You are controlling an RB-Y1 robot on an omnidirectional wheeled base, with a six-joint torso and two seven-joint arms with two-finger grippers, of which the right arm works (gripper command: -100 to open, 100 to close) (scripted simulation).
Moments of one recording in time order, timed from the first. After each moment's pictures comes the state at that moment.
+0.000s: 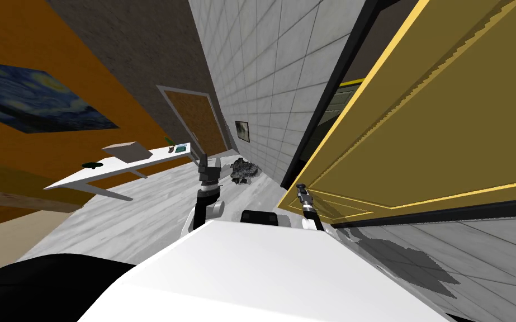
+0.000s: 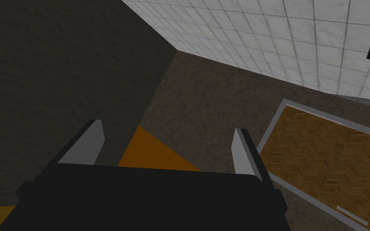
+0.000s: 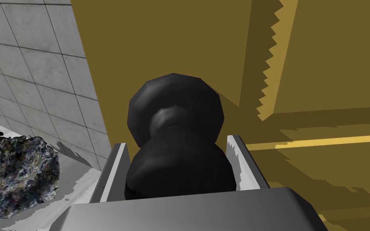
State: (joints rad) arm 0.06 -0.40 0.22 -0.73 -0.53 -0.88 -1.61
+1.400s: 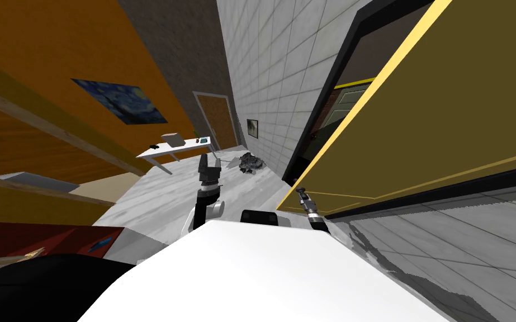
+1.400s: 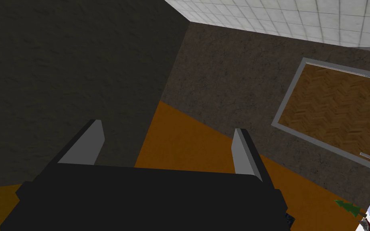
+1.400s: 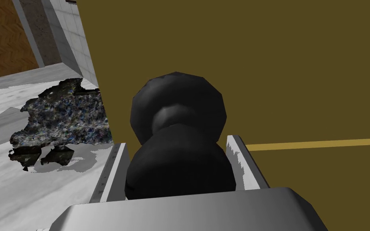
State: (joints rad) arm 0.14 -0.51 0.37 -0.74 -0.46 -1.03 -1.78
